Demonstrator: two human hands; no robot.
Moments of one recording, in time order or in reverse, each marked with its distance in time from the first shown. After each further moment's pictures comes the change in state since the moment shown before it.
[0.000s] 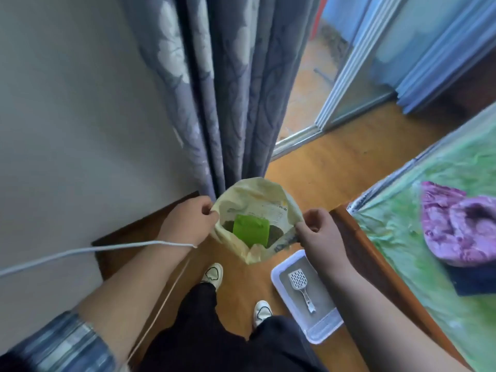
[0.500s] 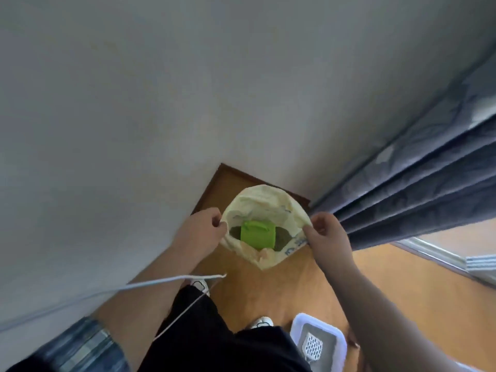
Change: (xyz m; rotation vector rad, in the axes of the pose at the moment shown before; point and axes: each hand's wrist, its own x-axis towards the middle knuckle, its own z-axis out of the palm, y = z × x) left_hand -0.273 -0.154 0.020 -0.276 0.456 -0.734; right_hand -0.105 -0.049 0.161 -0.389 -0.718 -0.471
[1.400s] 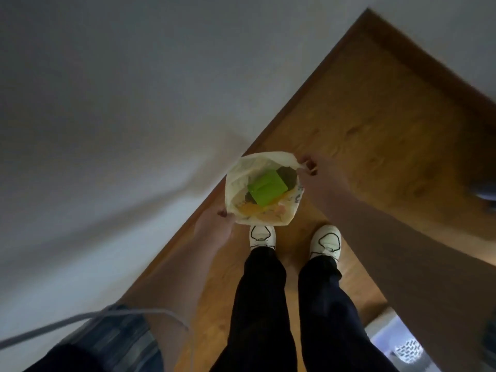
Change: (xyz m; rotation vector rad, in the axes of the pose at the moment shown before) left_hand 0.132 -0.422 0.272 -0.472 -0.190 -0.995; right_hand 0.174 0.190 0.527 -0.358 -0.680 0.019
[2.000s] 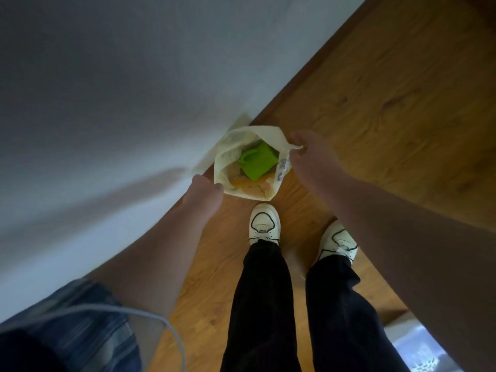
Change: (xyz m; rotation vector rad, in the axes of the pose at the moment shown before) left_hand 0.142 -0.040 0.029 0.044 0.094 -0.166; right_hand 0.089 0.053 0.111 -0.089 -0.104 -0.053
